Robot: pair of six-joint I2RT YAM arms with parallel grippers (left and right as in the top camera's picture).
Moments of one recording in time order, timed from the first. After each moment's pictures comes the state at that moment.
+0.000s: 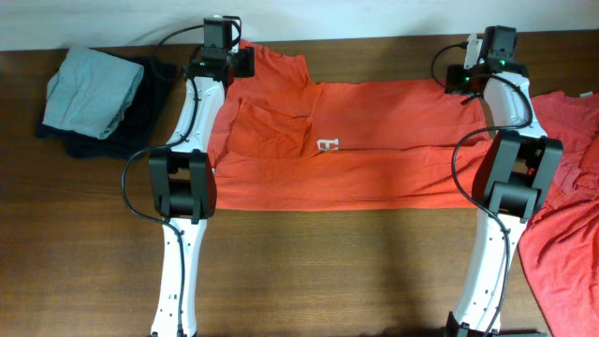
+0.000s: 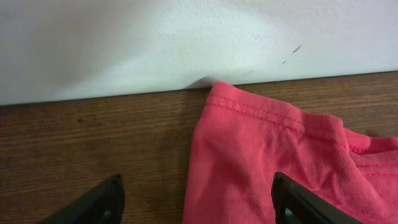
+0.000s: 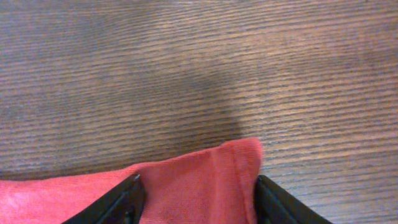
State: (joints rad) left arm -0.14 2.84 2.62 -0.51 -0.03 -0.03; right arm -0.25 2.62 2.24 -0.62 -0.08 -0.11
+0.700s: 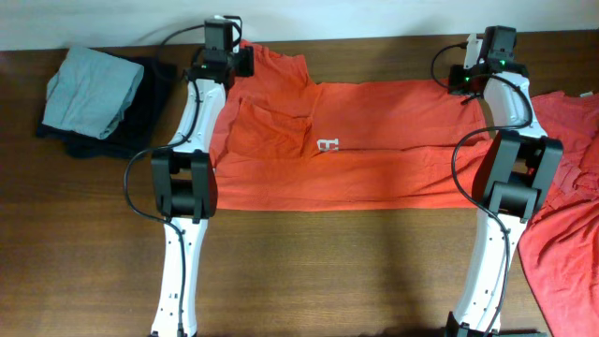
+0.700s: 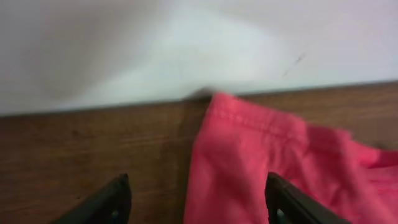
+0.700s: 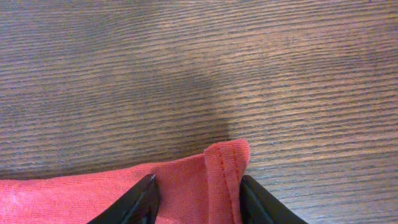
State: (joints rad) left arm -0.14 2.88 2.63 -0.46 -0.03 -0.03; right arm -0.25 2.62 2.24 -0.62 -0.09 -0.12
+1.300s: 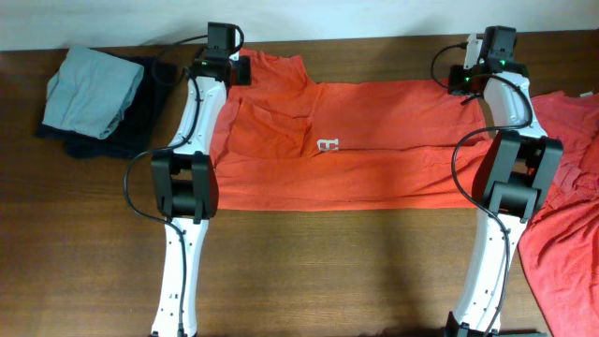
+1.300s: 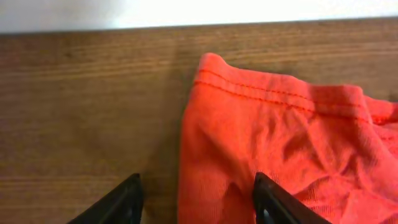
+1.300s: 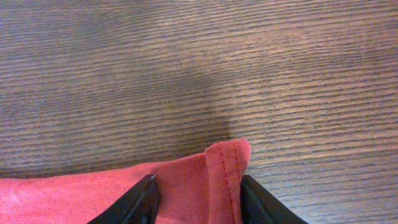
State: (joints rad) left arm -0.14 2.87 2.68 -0.71 -0.05 -0.08; right arm -0.25 2.62 2.24 -0.63 -0.09 -0.12
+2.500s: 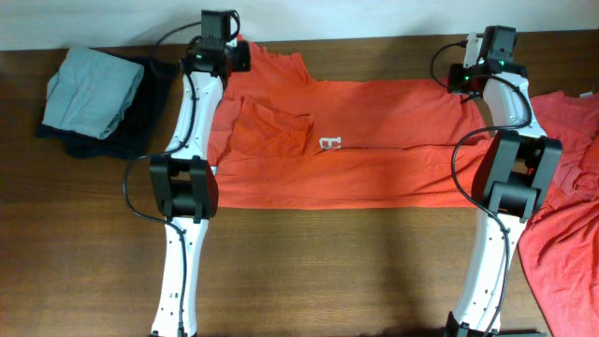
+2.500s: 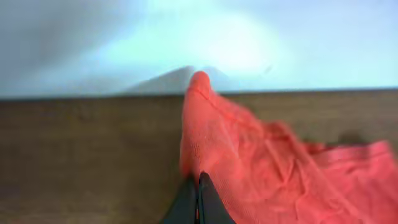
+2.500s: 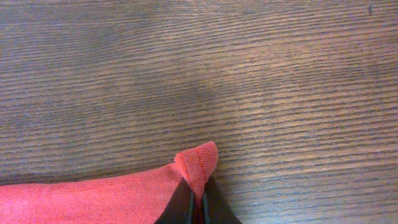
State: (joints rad) left arm -0.14 2.89 2.85 -0.71 0.02 -0.12; right arm -0.25 2.62 2.24 -0.59 -0.10 -0.11
